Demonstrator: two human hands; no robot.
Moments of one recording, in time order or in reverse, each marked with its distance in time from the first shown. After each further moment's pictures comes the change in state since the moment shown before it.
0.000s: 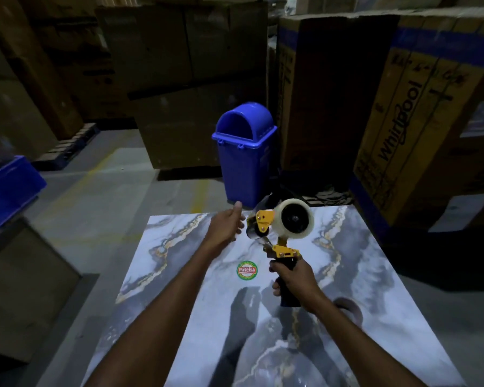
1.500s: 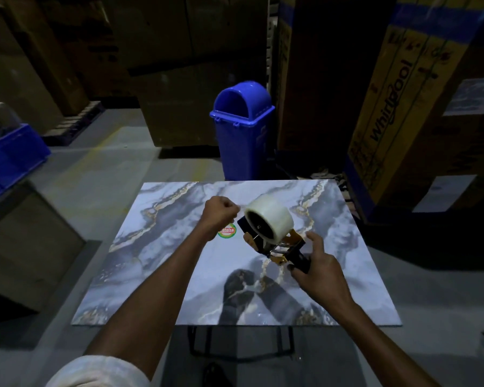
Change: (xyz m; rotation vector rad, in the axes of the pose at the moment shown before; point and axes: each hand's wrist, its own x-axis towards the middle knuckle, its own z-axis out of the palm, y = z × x) left_hand -0.100 0.001 0.066 0.171 0.060 -0.029; right_hand -0.125 0.027 -0.143 -0.811 0.117 -0.414
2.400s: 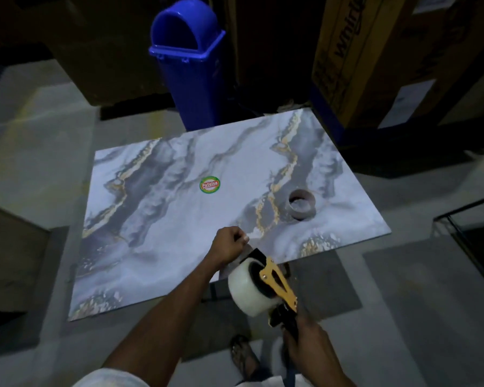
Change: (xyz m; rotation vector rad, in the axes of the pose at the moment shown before) left_hand -0.069 -0.161 0.063 0.244 -0.455 0.028; right_hand -0.209 -0.014 0.139 0.053 -0.209 0.389
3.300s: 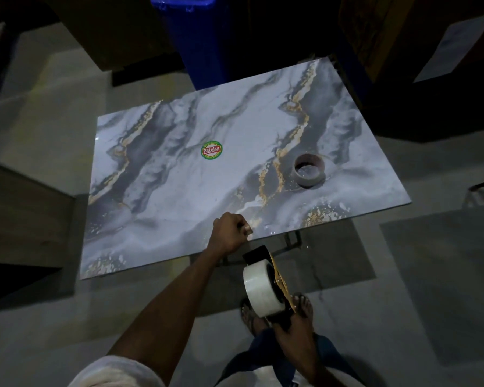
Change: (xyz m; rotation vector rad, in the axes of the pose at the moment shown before) left_hand -0.021 -0.033 0.048 0.288 0.021 0.013; right_hand -0.021 0.051 0.054 0.151 -0.290 0.270
